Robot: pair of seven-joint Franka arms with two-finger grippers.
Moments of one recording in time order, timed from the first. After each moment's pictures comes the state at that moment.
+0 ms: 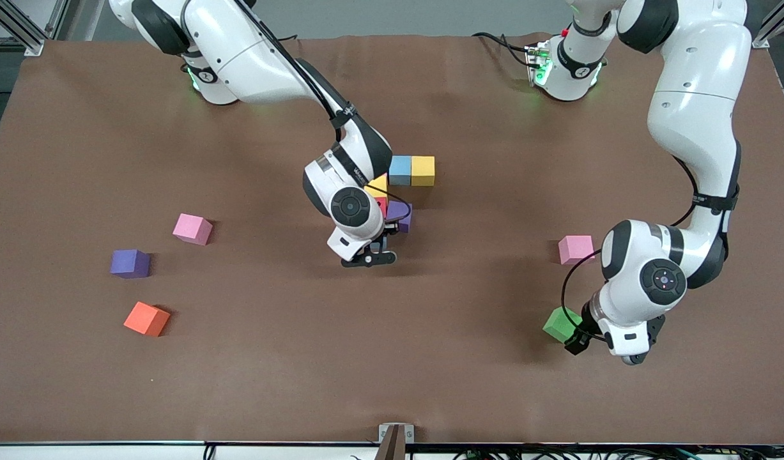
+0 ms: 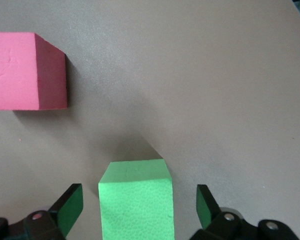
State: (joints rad) left arm -0.01 0.82 -0.18 -1.38 0.19 2.29 -1.14; right arm 0.67 0.81 0.04 -1.41 0.16 2.10 0.53
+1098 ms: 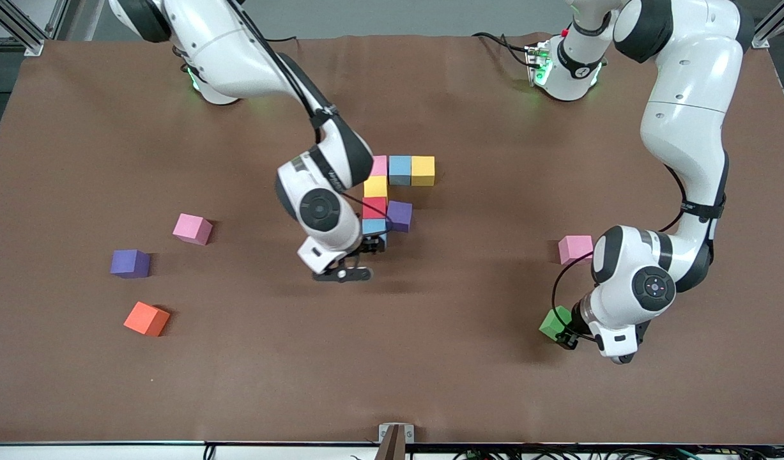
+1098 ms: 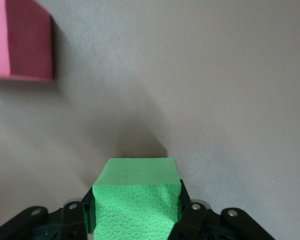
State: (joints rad) left arm -0.02 0.86 -0.21 -1.36 0.15 2.27 -1.19; right arm 0.65 0.71 -0.11 -1.40 0.16 2.05 0.53
